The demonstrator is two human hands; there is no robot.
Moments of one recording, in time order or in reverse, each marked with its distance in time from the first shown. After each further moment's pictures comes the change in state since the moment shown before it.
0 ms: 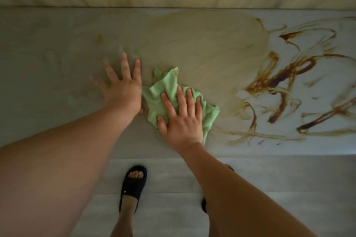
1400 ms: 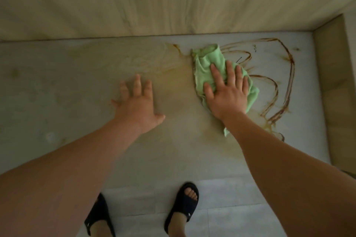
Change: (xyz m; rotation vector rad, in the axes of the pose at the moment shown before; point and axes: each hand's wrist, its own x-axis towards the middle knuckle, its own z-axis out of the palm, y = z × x) left_hand -0.029 0.247 -0.084 -0.179 -0.107 0.155; right_hand 0.079 0.344 -0.127 -0.075 -0.064 0.364
